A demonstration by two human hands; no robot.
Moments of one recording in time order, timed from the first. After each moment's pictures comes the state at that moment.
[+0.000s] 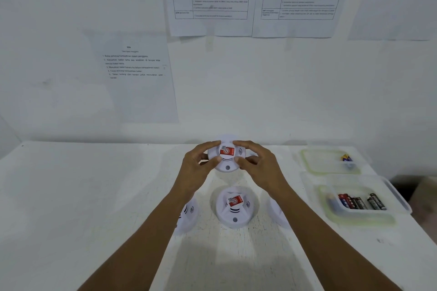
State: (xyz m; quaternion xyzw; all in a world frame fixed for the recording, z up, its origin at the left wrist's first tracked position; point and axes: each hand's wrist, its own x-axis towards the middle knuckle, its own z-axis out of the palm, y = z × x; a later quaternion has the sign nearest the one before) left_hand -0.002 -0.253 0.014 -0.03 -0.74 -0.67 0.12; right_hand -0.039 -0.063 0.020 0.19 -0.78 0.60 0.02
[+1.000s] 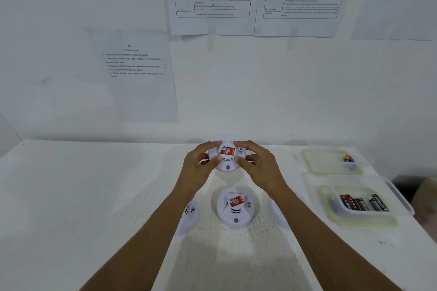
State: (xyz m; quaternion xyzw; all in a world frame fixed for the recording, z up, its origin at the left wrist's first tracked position) left_hand -0.011 -0.253 0.006 -0.03 -0.73 -0.67 0.14; right_hand -0.041 -0.070 0.021 0.18 -0.79 0.58 0.03
